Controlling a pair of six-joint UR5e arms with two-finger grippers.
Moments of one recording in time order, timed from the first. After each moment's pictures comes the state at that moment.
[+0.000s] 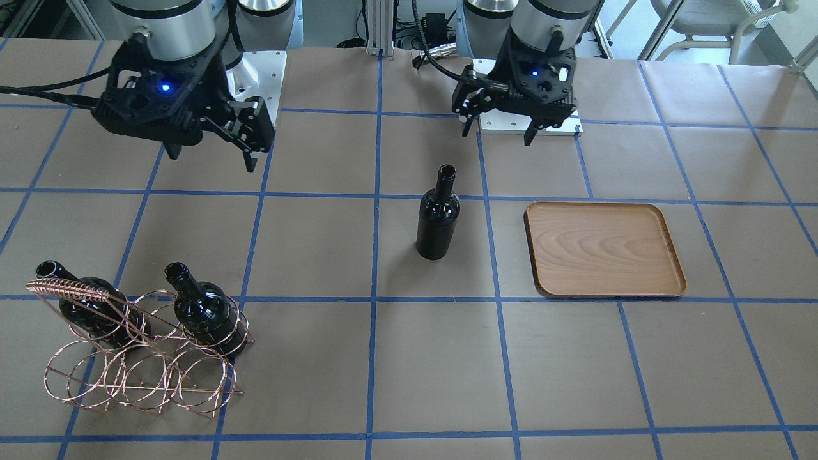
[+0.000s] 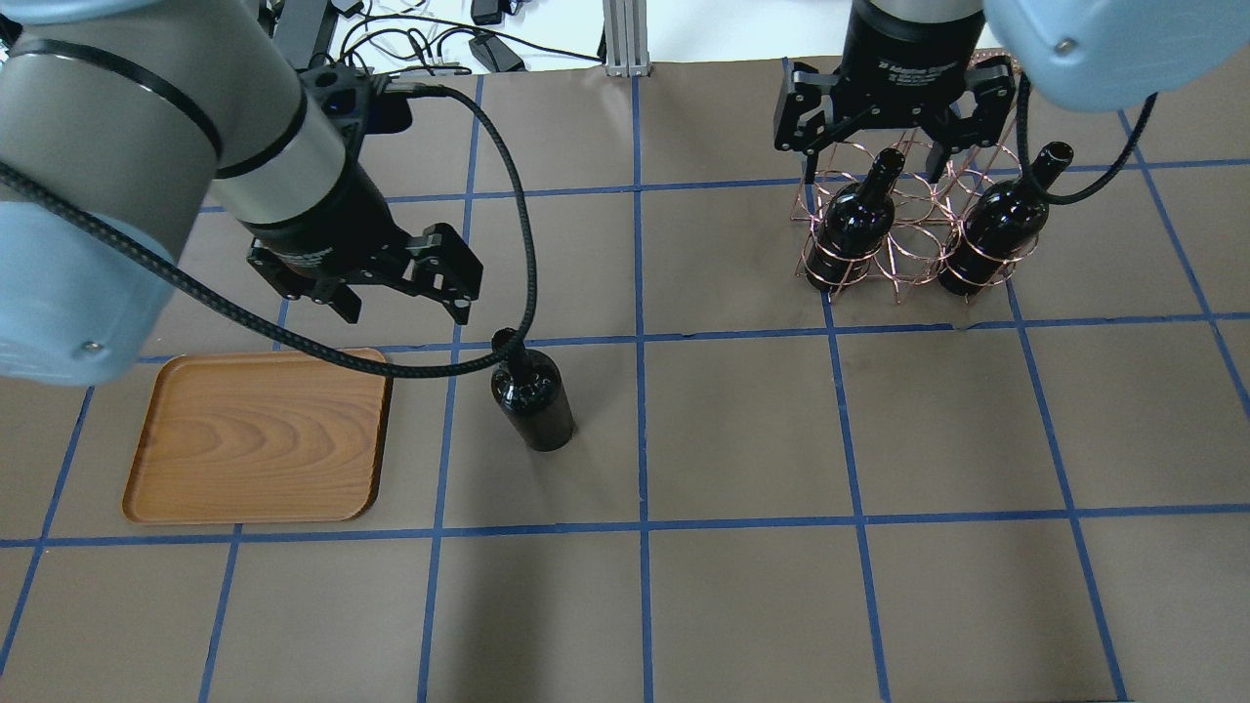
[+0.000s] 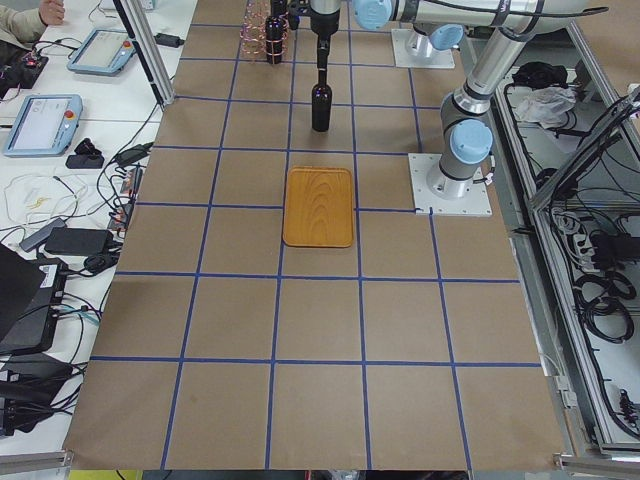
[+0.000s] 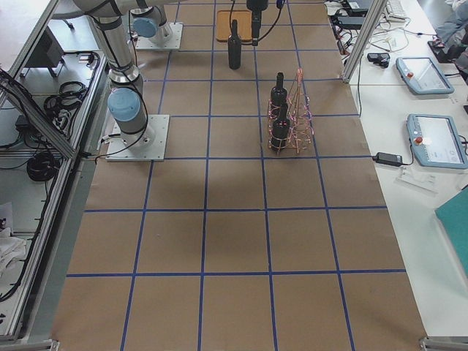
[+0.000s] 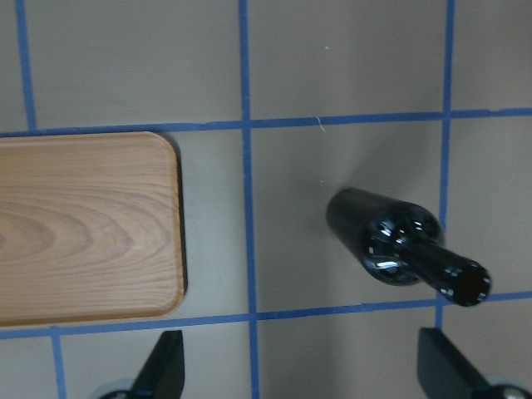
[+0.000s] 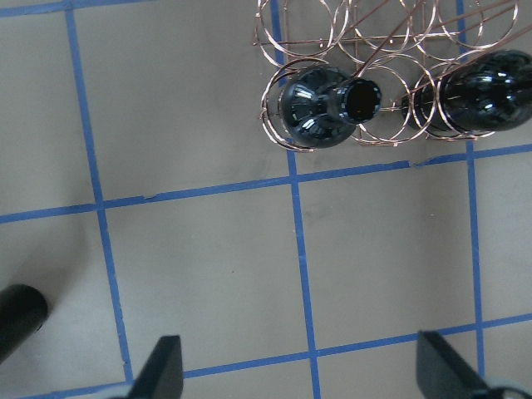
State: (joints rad) left arm -1.72 -1.47 -1.70 -1.53 1.50 -0.03; right arm 1.69 -1.49 1.40 -1.51 -1.66 0.24
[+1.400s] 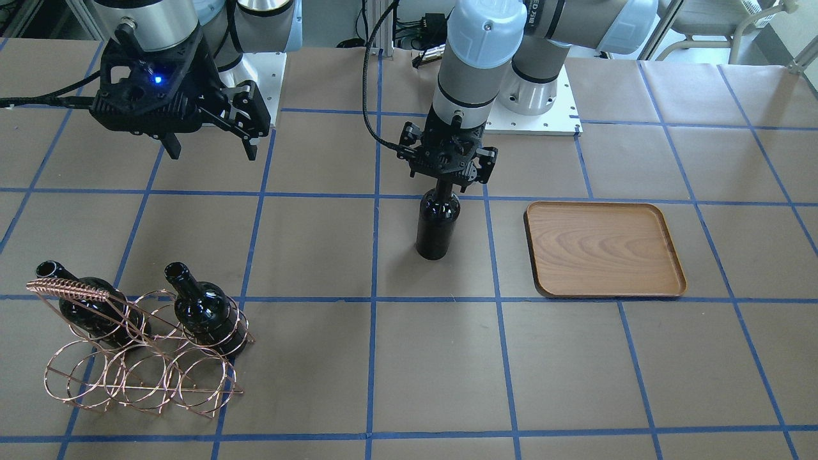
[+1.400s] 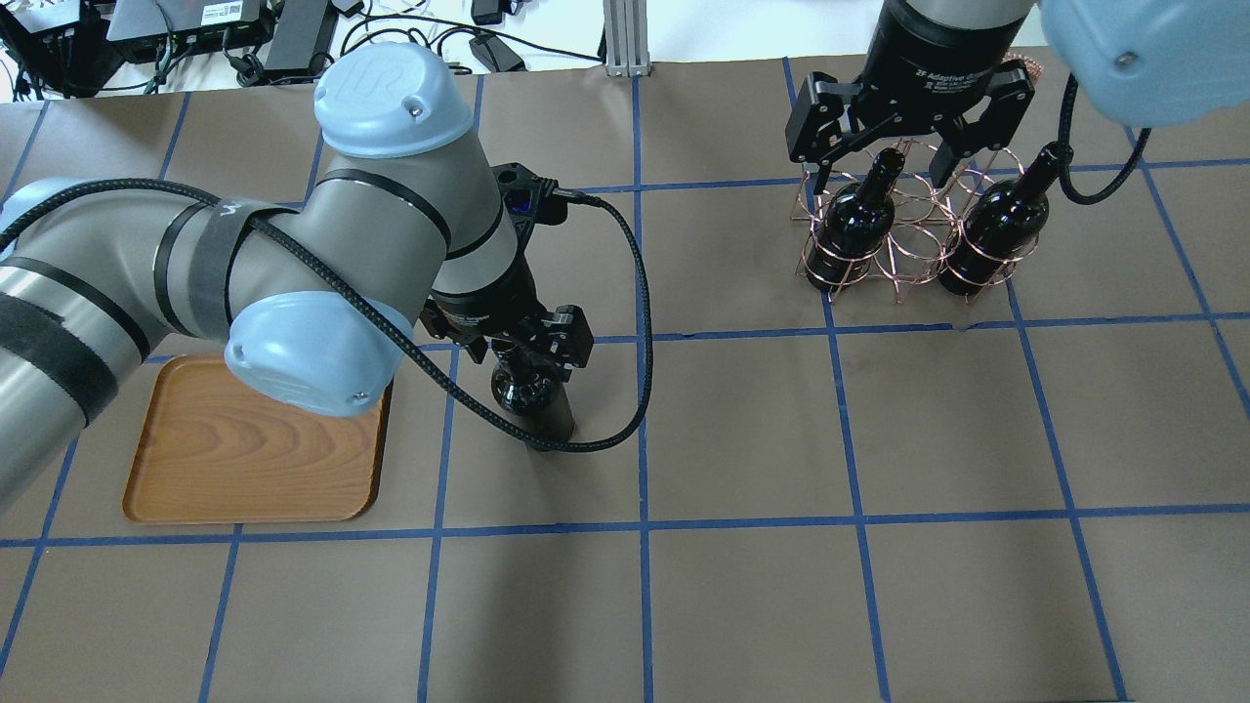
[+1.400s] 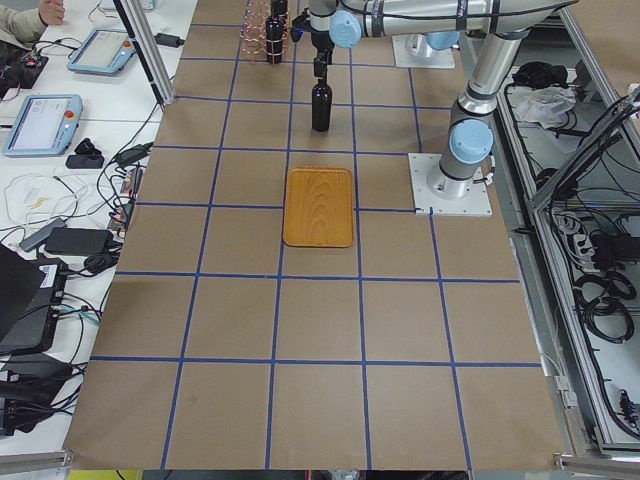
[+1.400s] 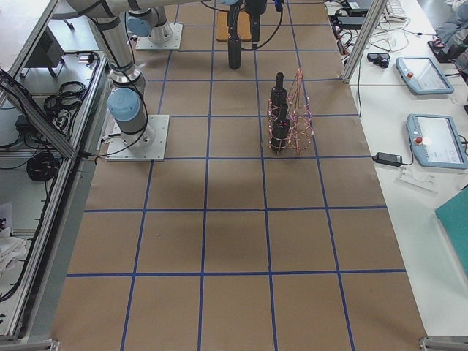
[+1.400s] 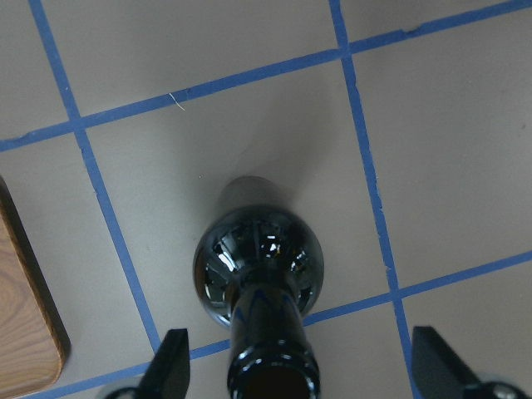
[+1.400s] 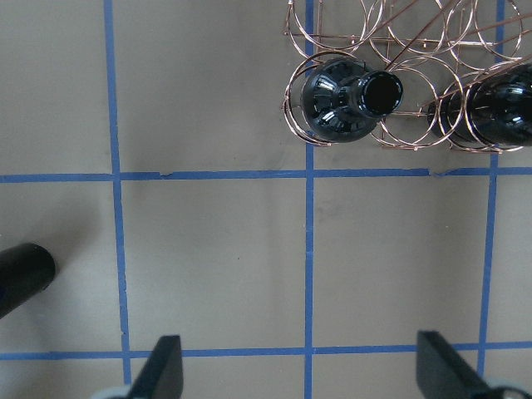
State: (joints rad) left arm -1.84 -1.62 -1.81 -1.34 1.51 0.04; right arm 1.66 -1.53 1.44 -1.52 -1.57 0.09
